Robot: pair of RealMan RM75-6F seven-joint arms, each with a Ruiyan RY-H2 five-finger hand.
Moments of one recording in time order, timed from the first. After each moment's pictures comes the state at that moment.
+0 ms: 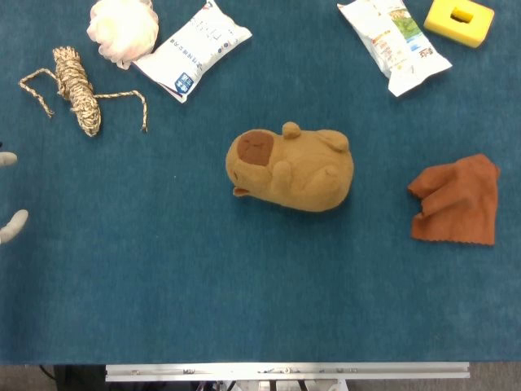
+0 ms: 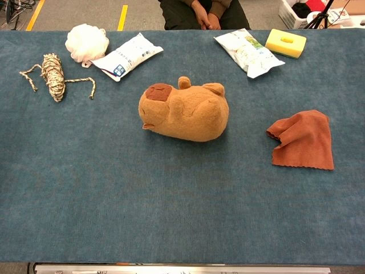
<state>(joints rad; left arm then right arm) -0.10 -1.13 -0.05 -1.68 1.52 1.51 0.06 0.15 -1.07 0.09 -1.73 -1.44 1.42 -0.14</state>
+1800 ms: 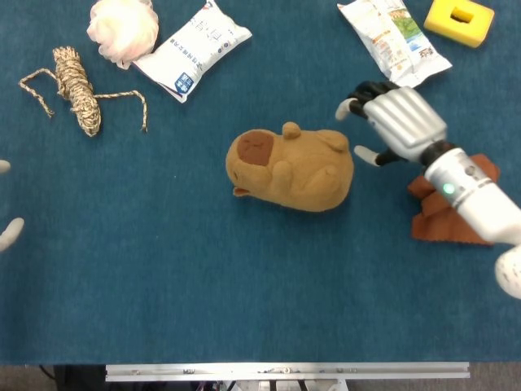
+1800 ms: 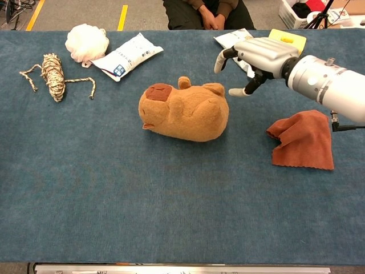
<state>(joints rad) -0.06 -1.11 -0.04 -1.71 1.55 1.56 0.02 0.77 -1.40 0.22 -1.58 -1.11 0.76 -0.30</state>
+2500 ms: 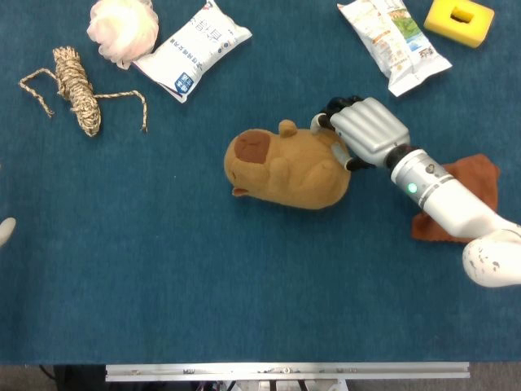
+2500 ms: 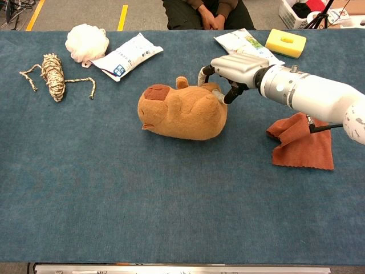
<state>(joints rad) -0.05 -1.10 -0.04 -1.71 1.55 1.57 0.00 0.90 -1.47 0.17 -1.54 -0.94 0.71 -0.39</state>
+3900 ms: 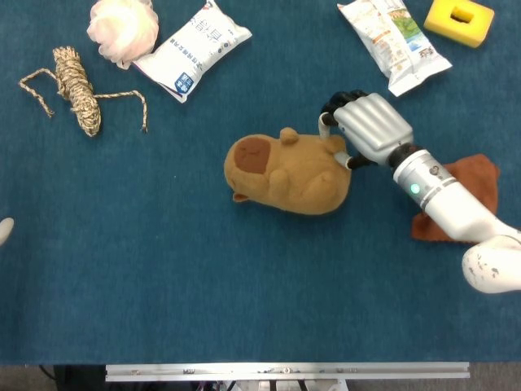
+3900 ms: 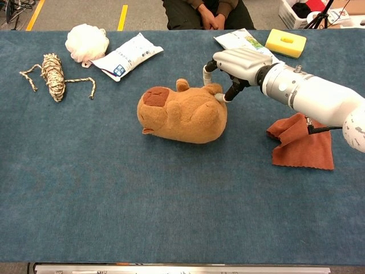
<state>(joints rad) -0.05 -1.11 -0.04 -1.70 1.54 1.57 0.01 0.90 -1.48 0.14 -1.55 -0.97 0.81 -0.34</state>
